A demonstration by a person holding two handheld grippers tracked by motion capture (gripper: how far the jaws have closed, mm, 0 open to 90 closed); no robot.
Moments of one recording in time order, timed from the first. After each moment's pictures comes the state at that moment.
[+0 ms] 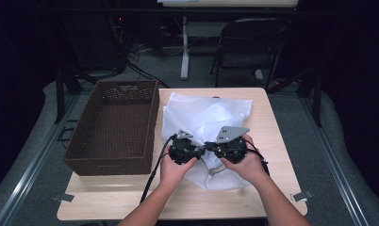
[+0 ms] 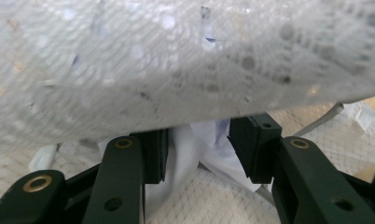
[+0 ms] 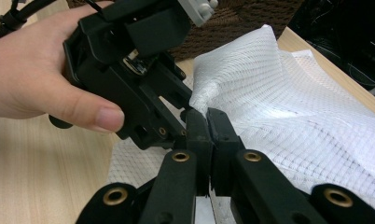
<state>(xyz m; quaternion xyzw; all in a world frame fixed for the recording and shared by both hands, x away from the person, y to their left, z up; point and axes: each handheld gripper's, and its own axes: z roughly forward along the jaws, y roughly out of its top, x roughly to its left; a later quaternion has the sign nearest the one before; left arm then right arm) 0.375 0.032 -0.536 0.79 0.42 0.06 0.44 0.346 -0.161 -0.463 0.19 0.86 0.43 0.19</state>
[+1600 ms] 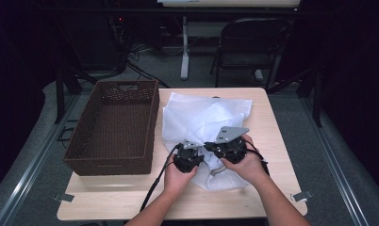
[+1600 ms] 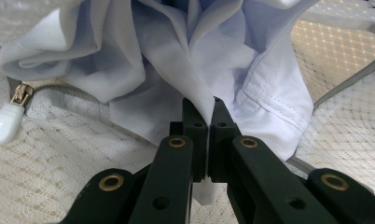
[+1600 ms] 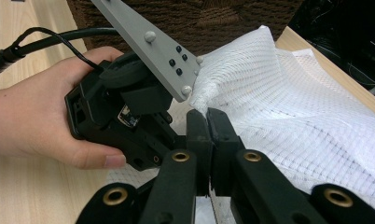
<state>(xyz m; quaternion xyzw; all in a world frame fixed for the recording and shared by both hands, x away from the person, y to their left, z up) 0.365 0.016 -0.570 0.81 0.42 0.07 0.41 0.346 -0.160 -0.463 0.19 0.86 0.43 0.19</state>
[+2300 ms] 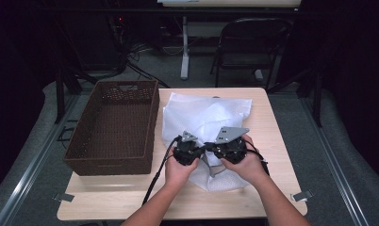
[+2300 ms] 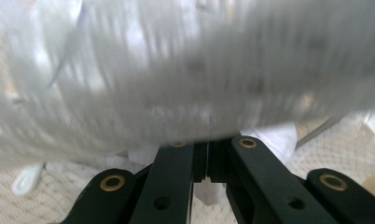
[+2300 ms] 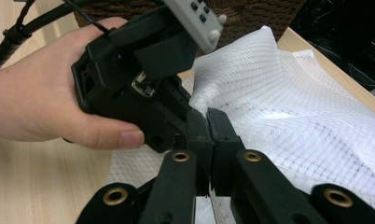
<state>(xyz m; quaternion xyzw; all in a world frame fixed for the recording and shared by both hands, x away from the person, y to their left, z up) 0.376 0.017 -0.541 0.78 0.42 0.07 0.45 0.345 -0.160 -0.463 0.19 0.86 0.43 0.19</state>
